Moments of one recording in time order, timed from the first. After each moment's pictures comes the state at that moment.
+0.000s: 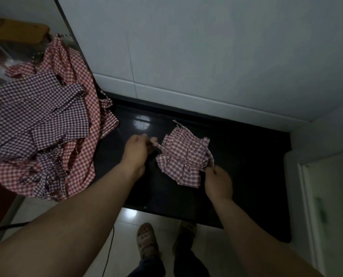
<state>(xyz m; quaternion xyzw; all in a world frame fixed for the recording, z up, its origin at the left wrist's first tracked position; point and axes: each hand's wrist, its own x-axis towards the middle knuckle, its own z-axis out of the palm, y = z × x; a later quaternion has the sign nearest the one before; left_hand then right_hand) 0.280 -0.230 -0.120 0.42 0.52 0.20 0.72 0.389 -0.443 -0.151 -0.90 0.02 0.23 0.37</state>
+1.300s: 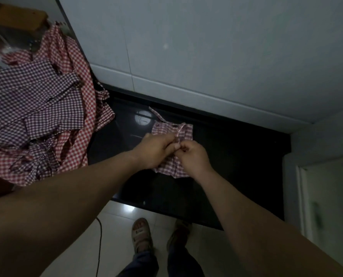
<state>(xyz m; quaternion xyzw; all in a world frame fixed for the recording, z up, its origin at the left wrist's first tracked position) 0.303 -0.238 -0.125 0.92 0.15 -0.01 0.37 0.406 -0.380 -0.115 -0.83 -0.24 0.33 0.39</state>
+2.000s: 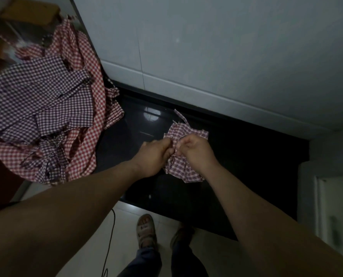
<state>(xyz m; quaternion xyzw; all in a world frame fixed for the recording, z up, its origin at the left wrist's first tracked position) 0.278 -0.232 -0.159 0.90 0.24 -0.02 0.37 0.416 -0.352 -0.115 -0.78 -0.24 0.40 0.41</state>
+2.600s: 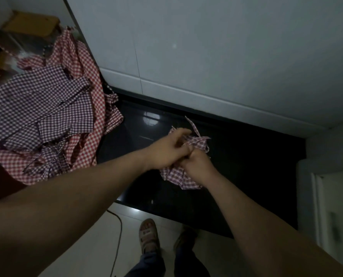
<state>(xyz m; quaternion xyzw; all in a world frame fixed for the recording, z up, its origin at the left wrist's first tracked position) 0.312 -0.240 -0.097 0.80 0.21 -0.06 0.56 0.409 -0.372 -0.125 -0.76 -0.30 0.44 0.39</state>
